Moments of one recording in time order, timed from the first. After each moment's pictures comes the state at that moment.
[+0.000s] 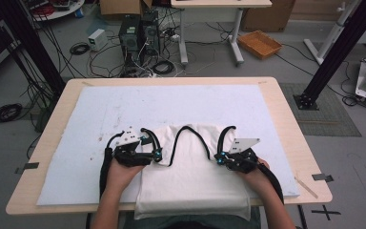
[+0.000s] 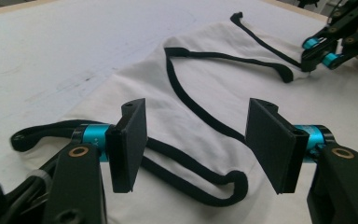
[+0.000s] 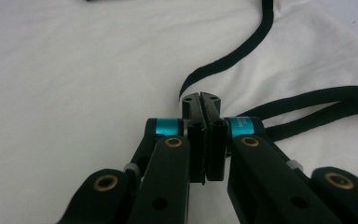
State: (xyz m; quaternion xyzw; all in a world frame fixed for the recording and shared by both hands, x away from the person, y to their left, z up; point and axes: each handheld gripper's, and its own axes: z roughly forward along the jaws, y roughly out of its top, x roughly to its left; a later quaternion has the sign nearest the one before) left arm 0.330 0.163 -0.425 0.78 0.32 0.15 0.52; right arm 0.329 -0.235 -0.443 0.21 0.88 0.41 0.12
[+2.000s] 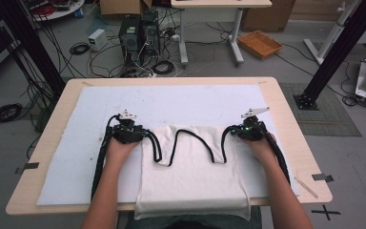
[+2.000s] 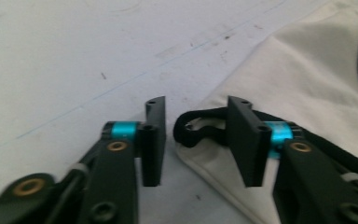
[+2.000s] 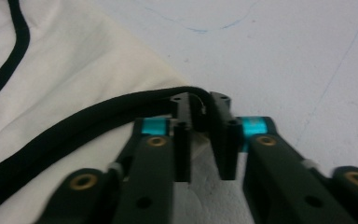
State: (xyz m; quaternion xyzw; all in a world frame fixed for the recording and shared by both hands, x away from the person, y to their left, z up) left arm 0.418 0.186 -0.450 0.79 0.43 0.13 0.41; right arm 0.435 -0.278 -0.445 0.38 0.84 0.35 0.15
